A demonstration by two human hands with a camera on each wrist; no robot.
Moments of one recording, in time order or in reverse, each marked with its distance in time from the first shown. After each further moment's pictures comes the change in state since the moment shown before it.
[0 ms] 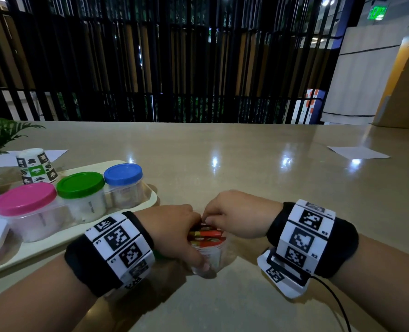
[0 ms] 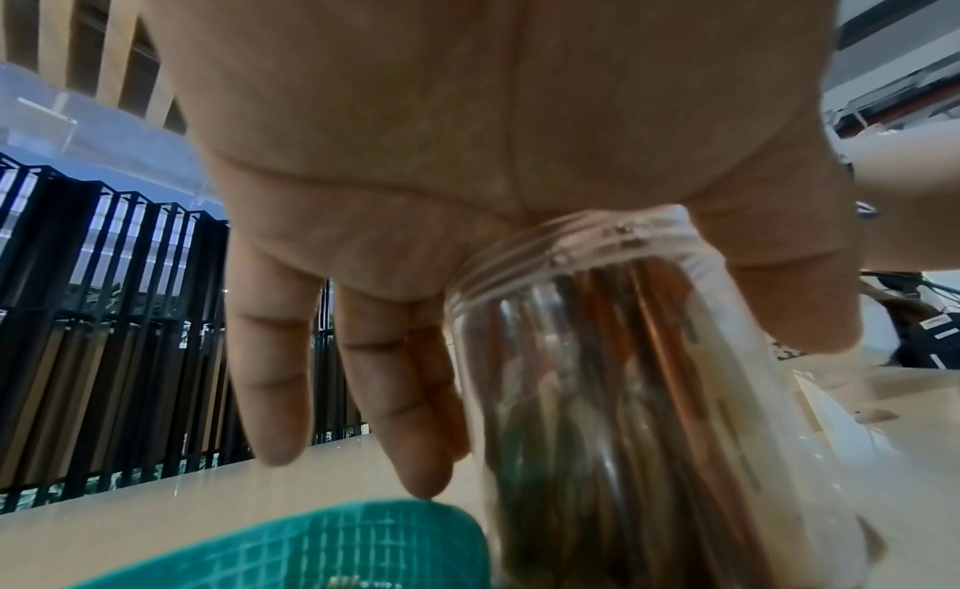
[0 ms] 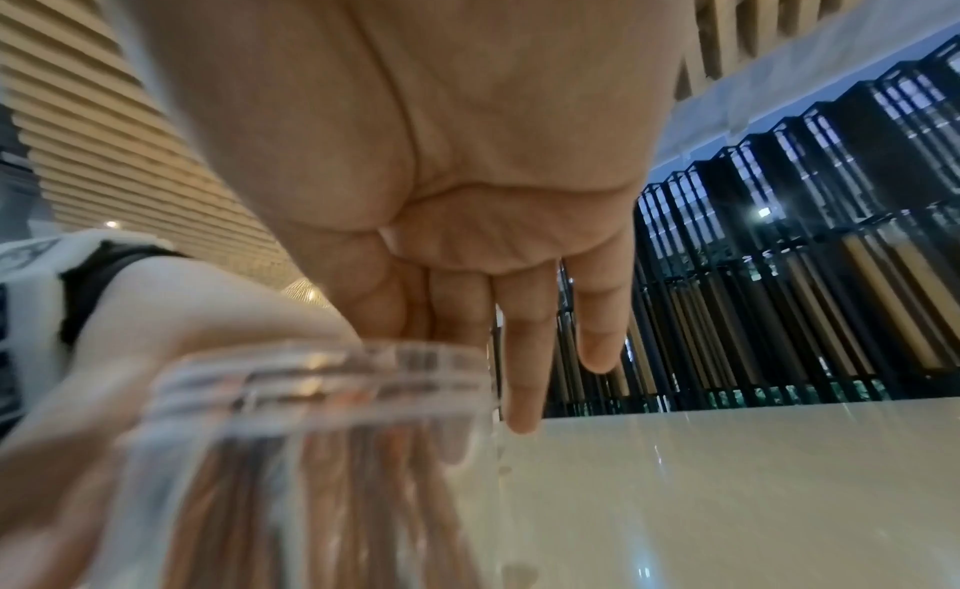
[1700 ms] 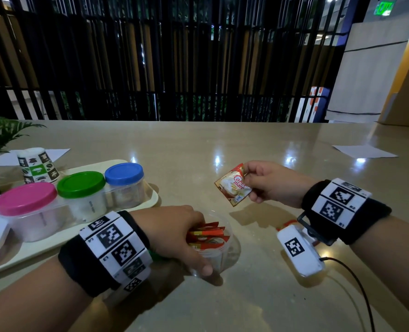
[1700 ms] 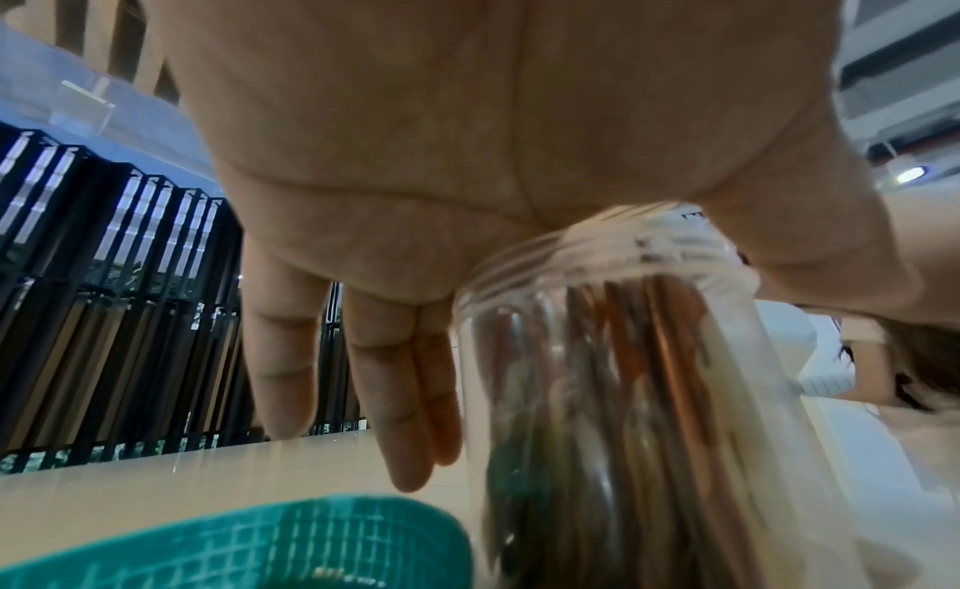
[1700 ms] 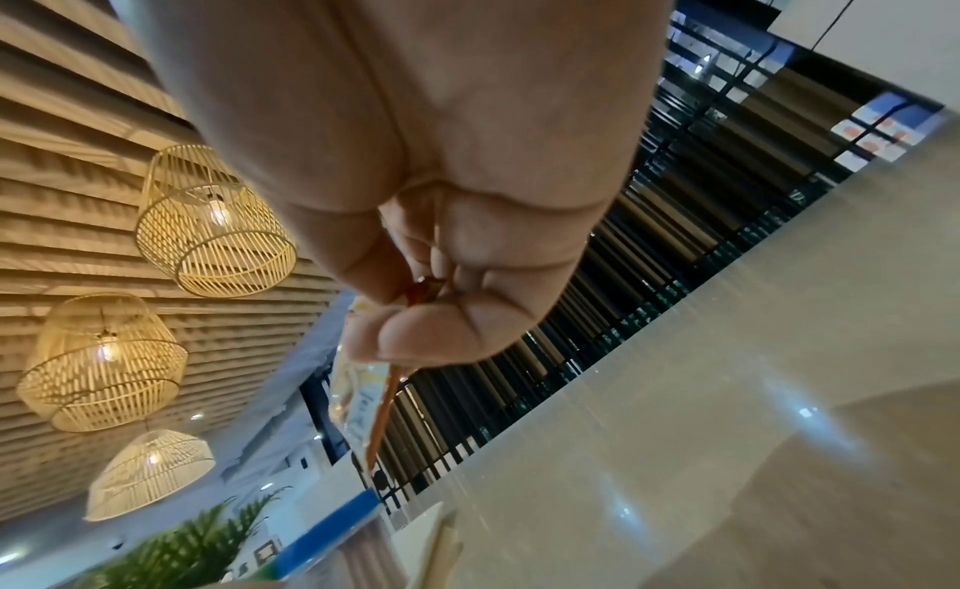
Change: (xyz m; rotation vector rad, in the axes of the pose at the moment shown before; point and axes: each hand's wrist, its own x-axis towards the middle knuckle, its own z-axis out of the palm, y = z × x) left_hand 0.002 -0.008 -0.002 -0.115 -0.060 0.029; right_hand 0.001 0.074 -0.021 0.897 0.242 0.147
